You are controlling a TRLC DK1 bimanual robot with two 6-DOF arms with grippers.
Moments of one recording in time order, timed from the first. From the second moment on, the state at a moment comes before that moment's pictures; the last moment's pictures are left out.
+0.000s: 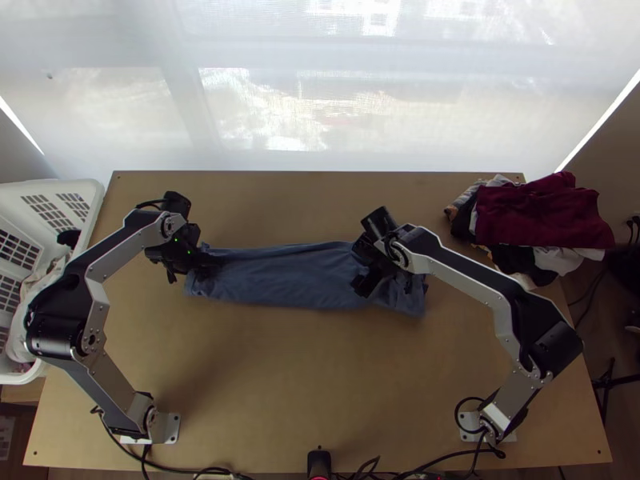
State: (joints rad) left arm -0.08 1.83 1.29 -0.88 0.10 0.00; right arm 0.60 1.83 1.30 -0.64 -0.02 -0.32
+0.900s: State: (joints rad) left arm -0.16 1.74 1.65 -1.09 0.33 -0.01; right arm 0.62 1.86 1.24 -0.61 -0.01 -0.30
